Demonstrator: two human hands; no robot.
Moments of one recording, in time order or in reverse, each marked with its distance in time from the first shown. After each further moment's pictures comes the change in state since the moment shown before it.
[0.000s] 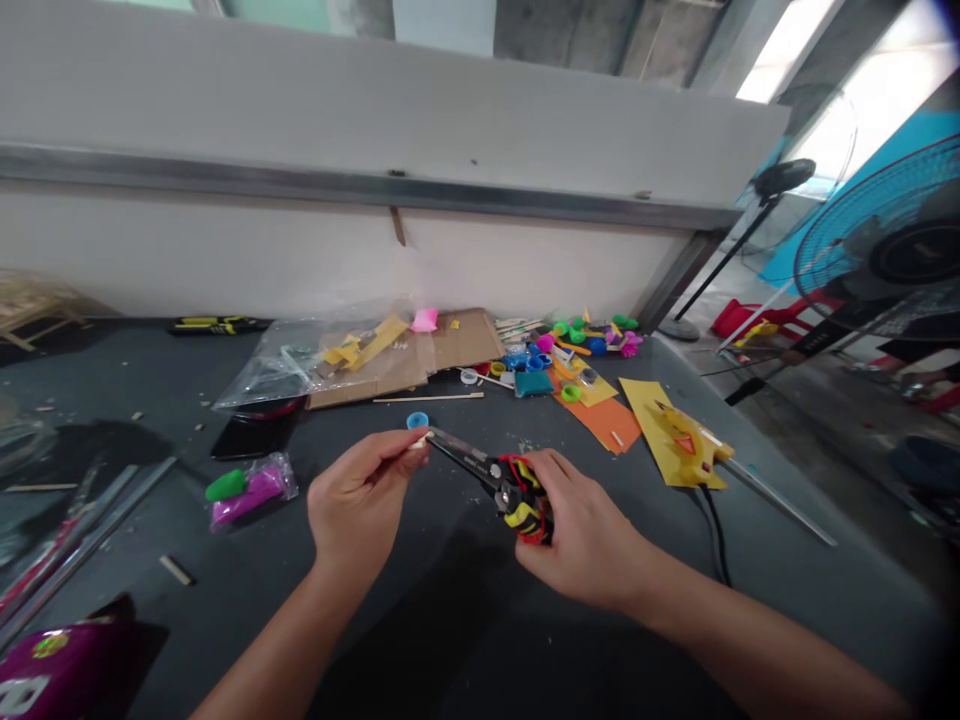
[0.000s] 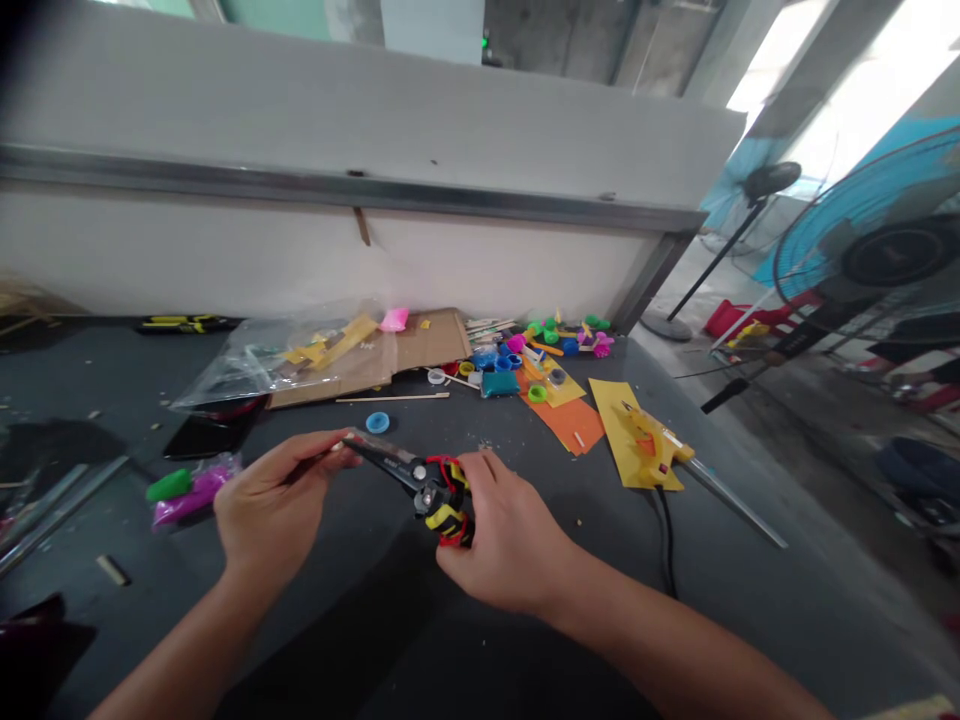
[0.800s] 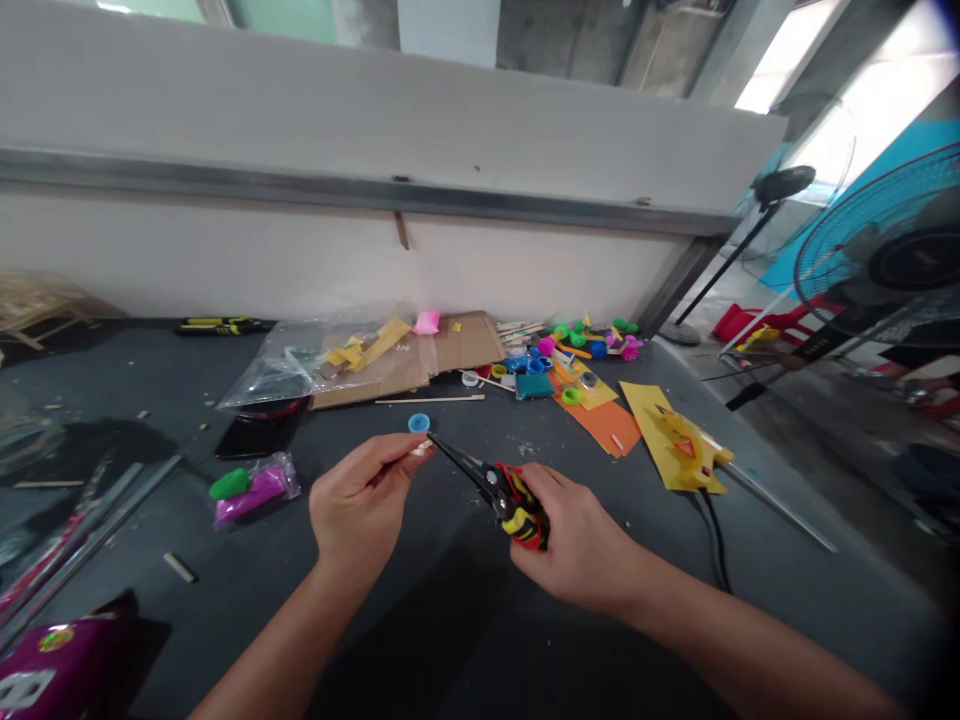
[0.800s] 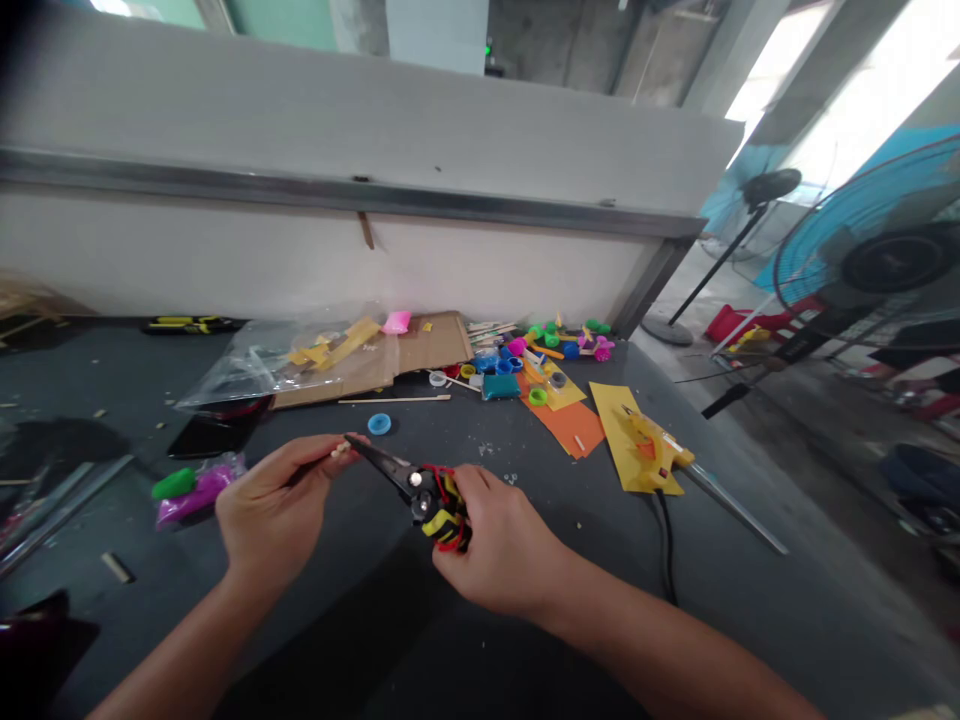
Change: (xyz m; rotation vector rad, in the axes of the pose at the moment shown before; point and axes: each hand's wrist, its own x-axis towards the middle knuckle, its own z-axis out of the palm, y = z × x) left_hand -0.002 0.001 -0.001 0.002 0.016 0.065; right_hand -0.001 0.000 0.006 0.077 -0.034 -0.016
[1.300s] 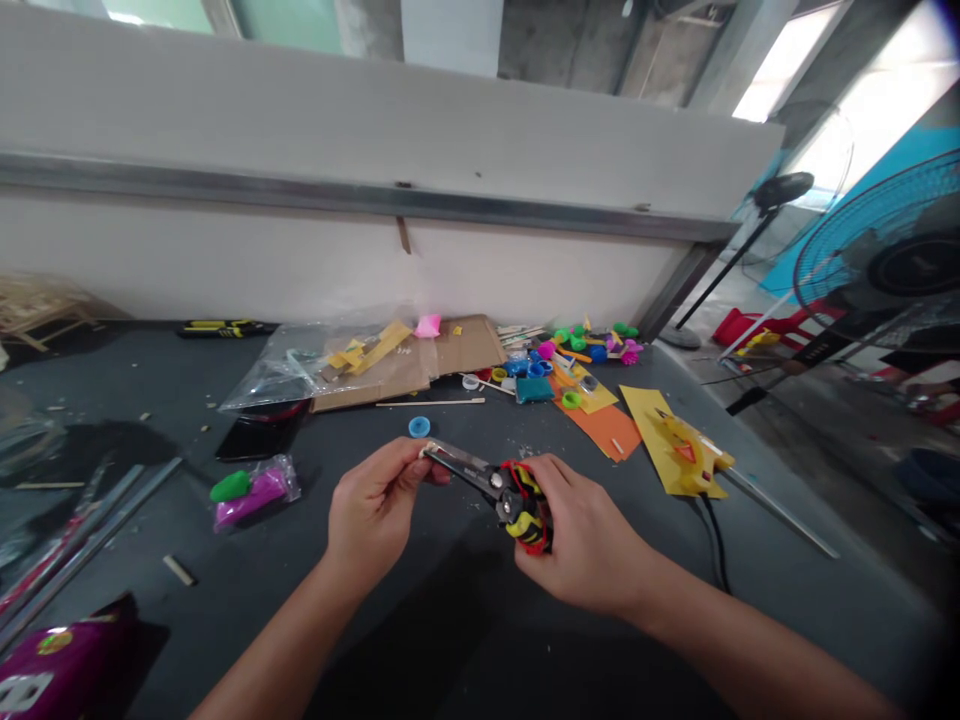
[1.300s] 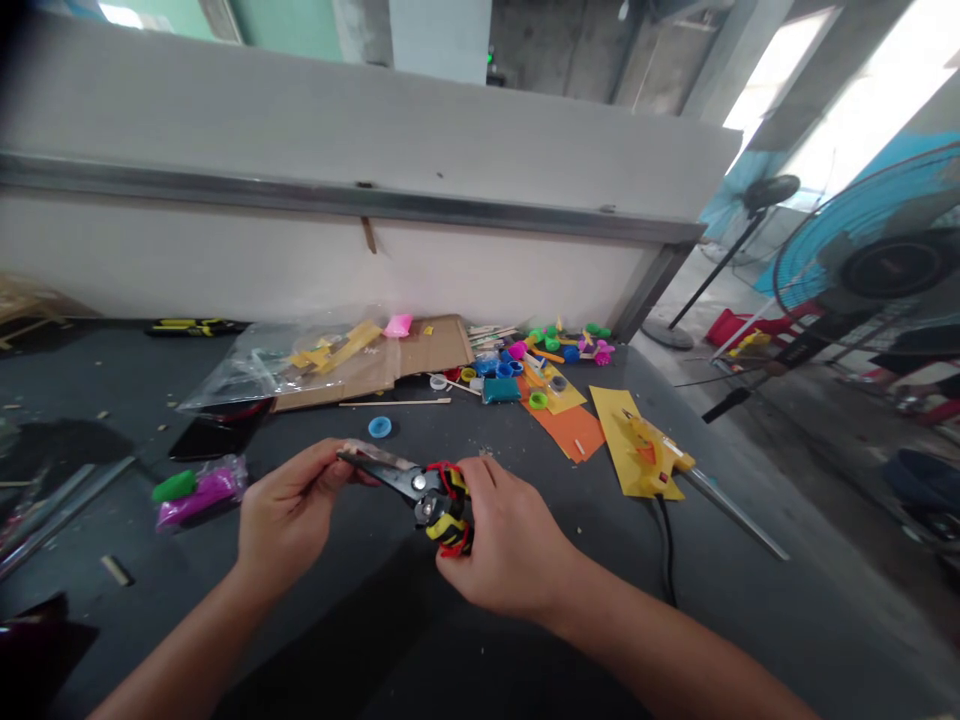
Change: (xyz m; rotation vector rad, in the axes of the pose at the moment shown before) left_hand 0.004 0.004 -0.005 -0.068 -0.286 0.006; right_hand 0.001 -0.001 -0.008 -0.133 0.038 -0.031
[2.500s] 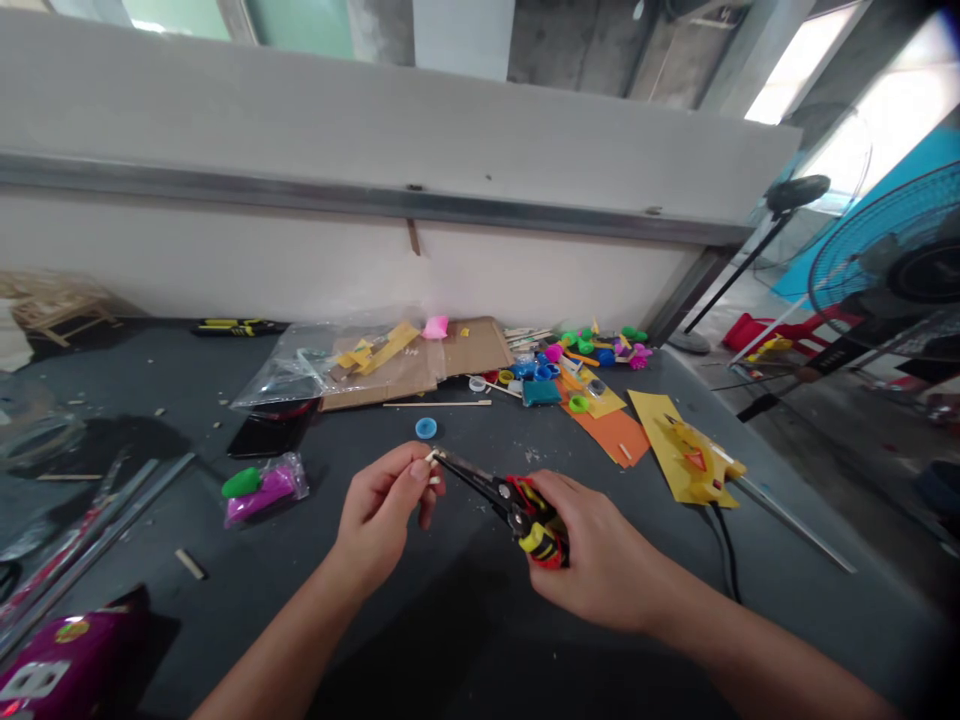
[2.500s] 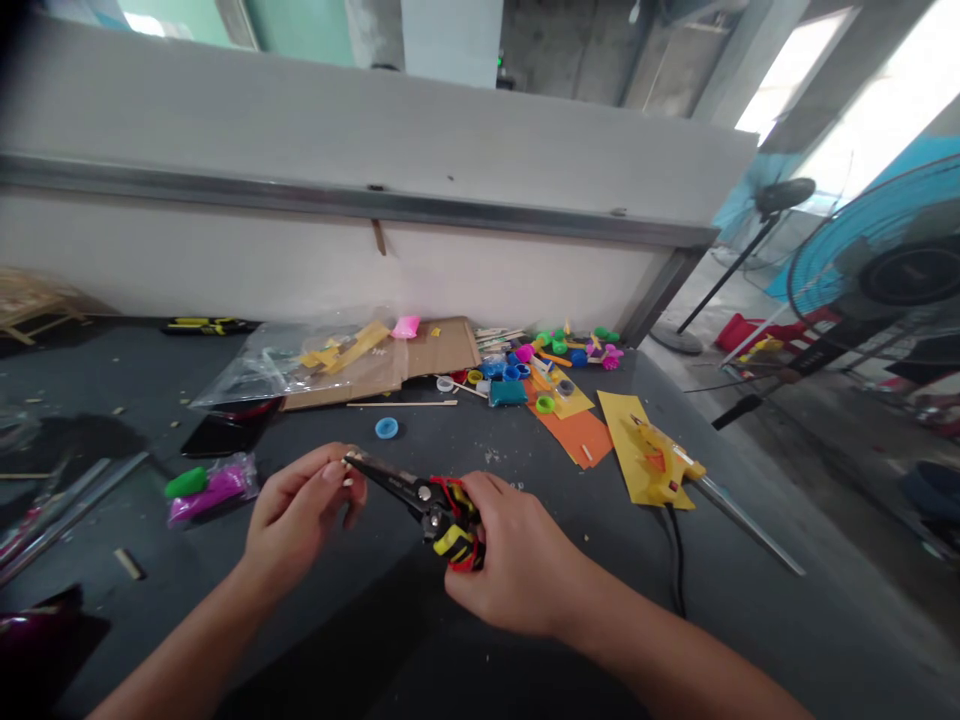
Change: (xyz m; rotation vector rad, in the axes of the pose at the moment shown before) left_hand -0.001 0.002 0.003 -0.581 -0.075 -0.270; right_hand -0.002 -0.005 -0.008 0.113 -0.141 0.048
